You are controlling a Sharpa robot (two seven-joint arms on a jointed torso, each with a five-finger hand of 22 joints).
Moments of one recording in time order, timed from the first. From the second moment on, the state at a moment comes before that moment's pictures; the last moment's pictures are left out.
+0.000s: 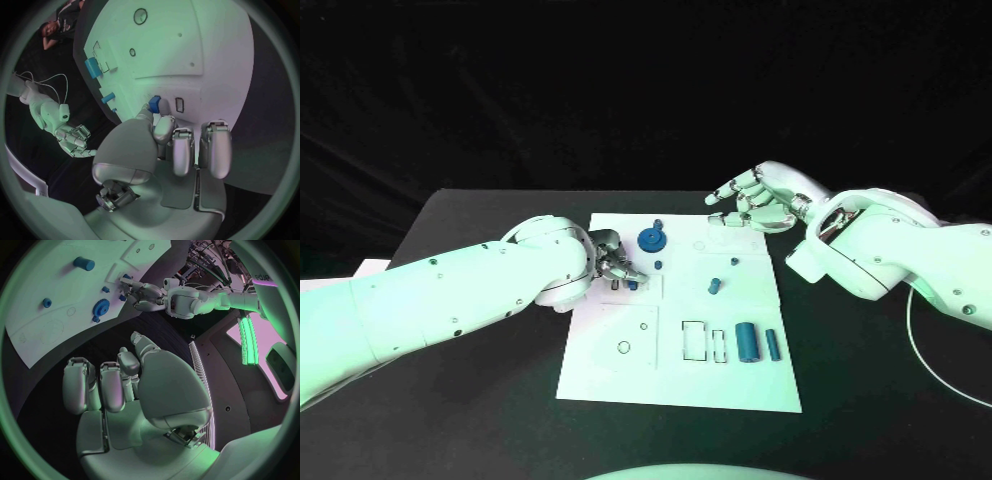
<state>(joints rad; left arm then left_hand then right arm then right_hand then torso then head) 1.22 -0.63 -0.01 1.45 -1.15 0.02 -0.62 1.32 0.05 0.02 0.20 0.05 0.96 0.02 0.63 0.64 1.37 -0.05 1.24 1.14 1.46 -0.10 1.57 1.31 0.03 1.46 0.01 1.52 1.31 1.32 -0.95 -0.05 1.69 -0.97 -0.35 -0.03 1.36 -0.04 0.16 0.05 0.27 0.95 0.16 0.08 0.08 1.29 0.07 1.09 1.19 1.47 -0.01 1.38 1.28 0.06 1.37 0.10 1.42 1.28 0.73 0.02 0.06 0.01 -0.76</state>
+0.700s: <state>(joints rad) 1.21 -0.63 -0.01 1.44 -1.14 0.00 -0.63 1.10 0.00 -0.12 0.29 0.05 0.98 0.01 0.67 0.69 1.39 -0.06 1.25 1.18 1.46 -0.10 1.57 1.31 0.03 1.47 0.01 1.53 1.31 1.32 -0.95 -0.05 1.68 -0.97 -0.35 -0.03 1.36 -0.04 0.16 0.05 0.27 0.95 0.16 0.08 0.08 1.29 0.07 1.08 1.18 1.47 -0.01 1.38 1.27 0.06 1.36 0.10 1.41 1.27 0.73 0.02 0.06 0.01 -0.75</state>
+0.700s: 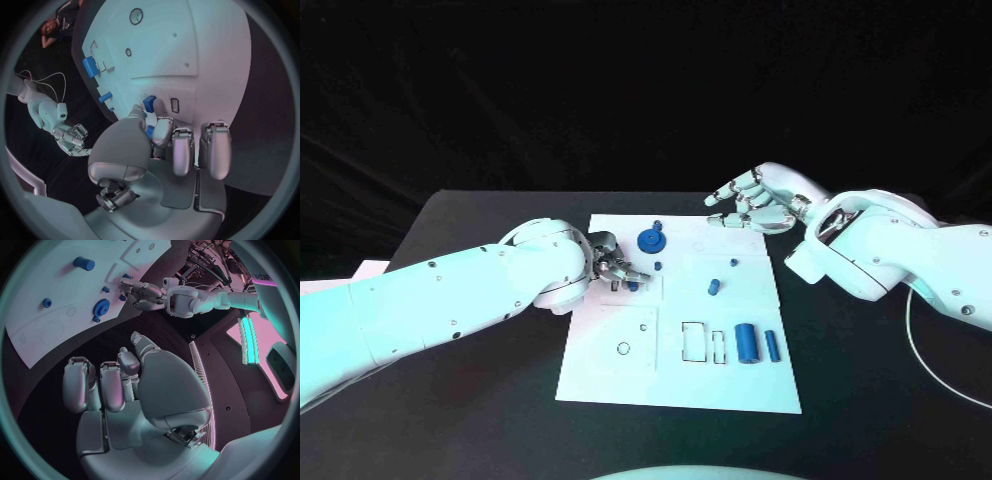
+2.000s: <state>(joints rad) 1.39 -0.56 0.04 1.17 -1.04 0.26 -0.63 1.16 0.05 -0.21 0.29 0.05 0.88 0.06 0.56 0.64 1.28 -0.01 1.13 1.04 1.47 -0.08 1.57 1.31 0.03 1.47 0.03 1.47 1.31 1.31 -0.94 -0.05 1.66 -0.96 -0.35 -0.03 1.36 -0.04 0.16 0.05 0.27 0.95 0.16 0.08 0.08 1.29 0.07 1.08 1.18 1.47 -0.01 1.37 1.27 0.06 1.36 0.10 1.41 1.27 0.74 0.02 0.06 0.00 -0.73</state>
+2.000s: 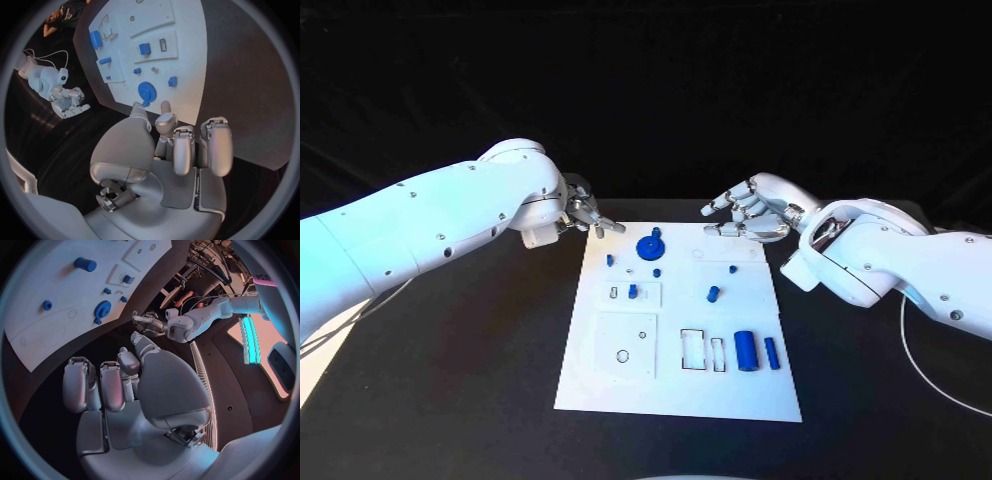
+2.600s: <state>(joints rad) 1.38 -0.48 0.01 1.04 -1.07 0.34 -0.59 1.14 0.07 -0.23 0.29 0.05 0.91 0.06 0.56 0.63 1.30 -0.01 1.15 1.06 1.47 -0.08 1.57 1.31 0.03 1.47 0.03 1.48 1.31 1.31 -0.93 -0.05 1.66 -0.96 -0.35 -0.03 1.36 -0.04 0.16 0.06 0.27 0.95 0.16 0.08 0.08 1.29 0.07 1.08 1.18 1.47 -0.01 1.37 1.27 0.06 1.36 0.10 1.41 1.26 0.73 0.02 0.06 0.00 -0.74</state>
